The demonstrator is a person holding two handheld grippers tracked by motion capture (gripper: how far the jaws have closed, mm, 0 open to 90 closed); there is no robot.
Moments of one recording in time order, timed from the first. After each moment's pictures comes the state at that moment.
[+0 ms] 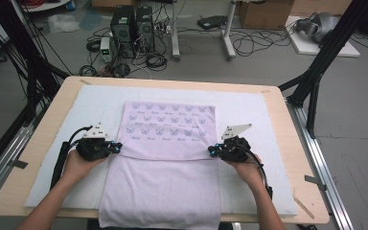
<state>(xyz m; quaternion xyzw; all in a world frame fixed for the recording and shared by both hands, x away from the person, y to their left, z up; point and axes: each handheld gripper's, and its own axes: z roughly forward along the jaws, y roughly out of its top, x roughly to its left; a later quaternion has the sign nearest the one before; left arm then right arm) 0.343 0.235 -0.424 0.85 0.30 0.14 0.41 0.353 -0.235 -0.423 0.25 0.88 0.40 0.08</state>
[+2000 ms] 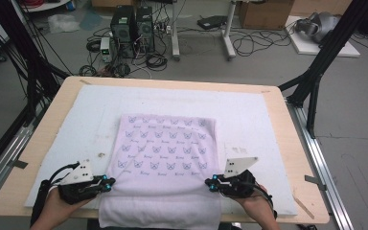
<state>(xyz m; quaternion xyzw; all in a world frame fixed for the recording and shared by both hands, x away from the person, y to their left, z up) 0.223 0.240 -0.416 0.86 0.24 0.12 0.43 0.251 -0.228 -0.414 0.16 0.89 0.43 0.05</state>
